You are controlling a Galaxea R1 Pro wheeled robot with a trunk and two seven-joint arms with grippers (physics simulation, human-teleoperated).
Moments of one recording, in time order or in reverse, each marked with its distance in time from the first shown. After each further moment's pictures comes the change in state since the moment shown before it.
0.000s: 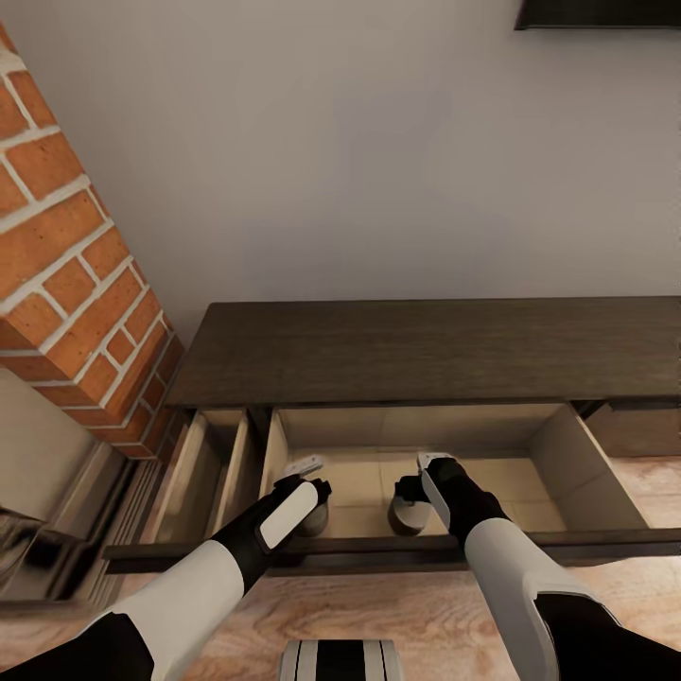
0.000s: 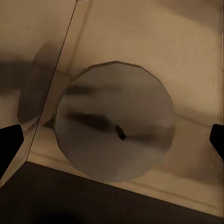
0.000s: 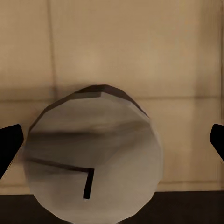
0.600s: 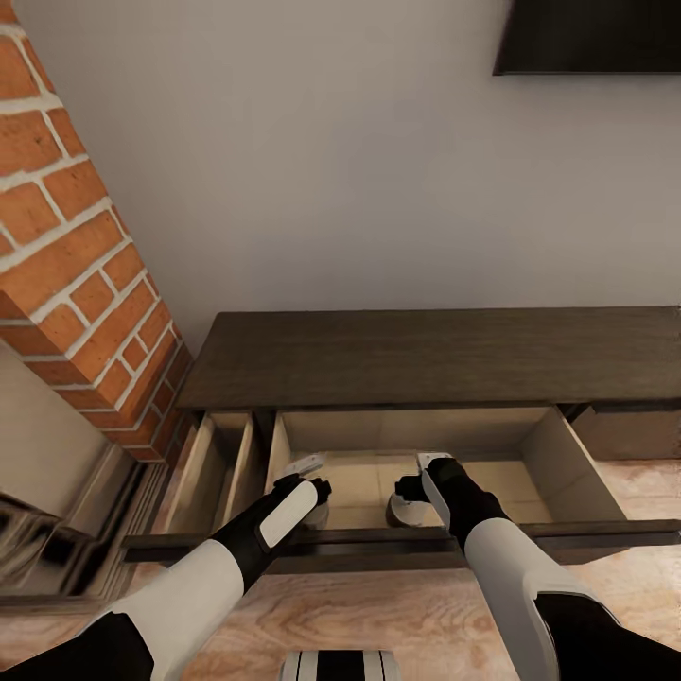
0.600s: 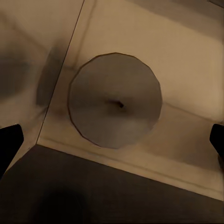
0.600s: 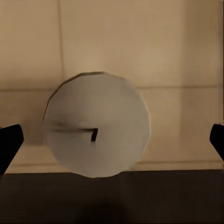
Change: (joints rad) left arm -0.001 0.001 0.002 -0.001 0.008 0.002 0.000; right arm 0.000 0.000 0.000 0.001 0.000 -0.001 0.000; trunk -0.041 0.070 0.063
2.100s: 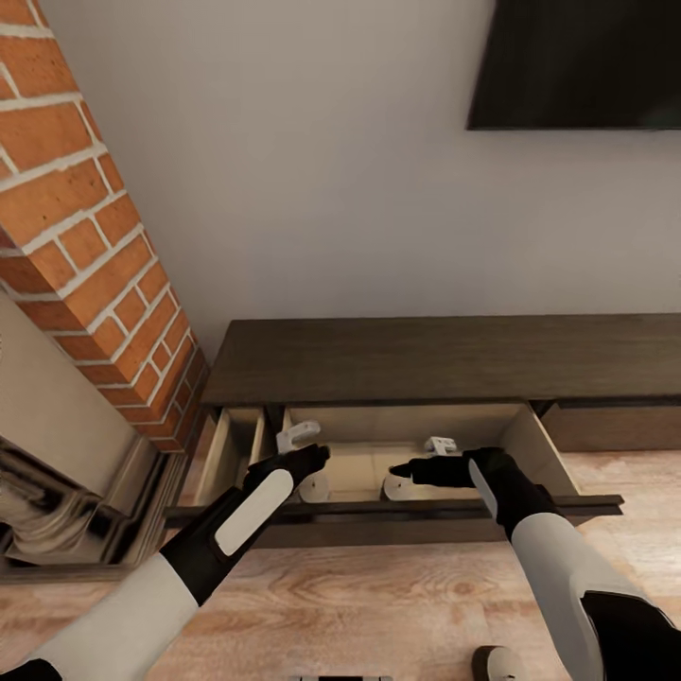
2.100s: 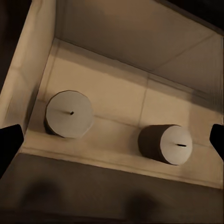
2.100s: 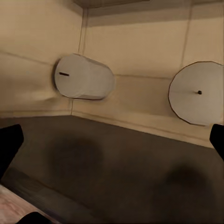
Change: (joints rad) left arm 0.075 0.163 -0.012 -0.481 0.003 0.034 -0.009; right arm -0.002 -0.160 -0.006 -0.082 -0.002 -0.003 0.711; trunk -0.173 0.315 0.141
